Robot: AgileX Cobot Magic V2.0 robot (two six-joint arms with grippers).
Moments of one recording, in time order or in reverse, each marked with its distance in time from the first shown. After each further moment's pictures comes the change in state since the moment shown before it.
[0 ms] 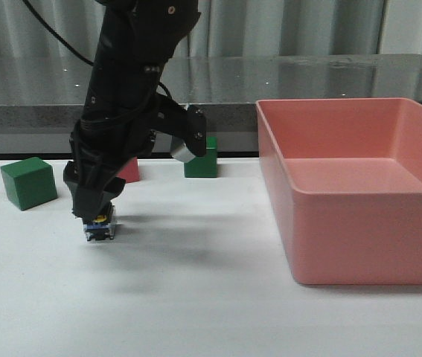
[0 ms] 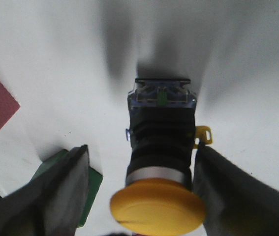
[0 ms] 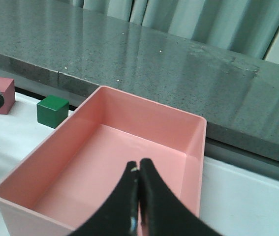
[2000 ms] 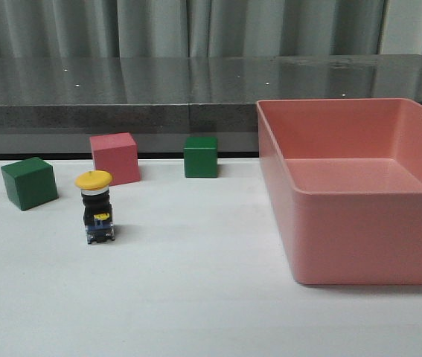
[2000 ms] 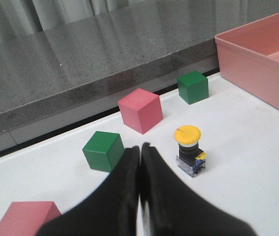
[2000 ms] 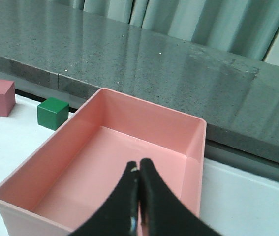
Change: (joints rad) left arm 0.388 -1.714 1.359 -0.864 -1.053 -0.061; right arm 0.000 0.000 0.000 0.000 -0.006 0.004
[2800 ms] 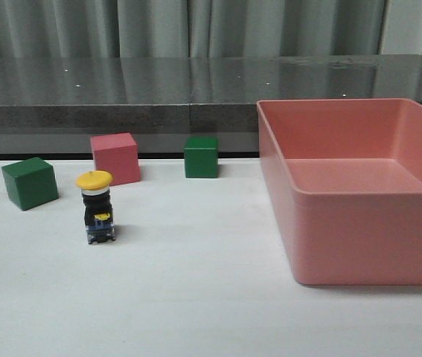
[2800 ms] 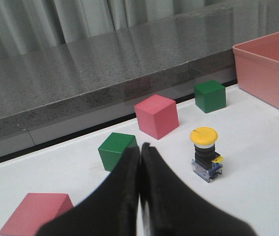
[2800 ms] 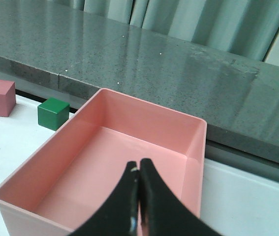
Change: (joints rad) left arm 0.017 -0.175 0.162 0.276 -0.122 -0.287; right arm 0.000 0.000 0.000 0.000 0.000 0.000
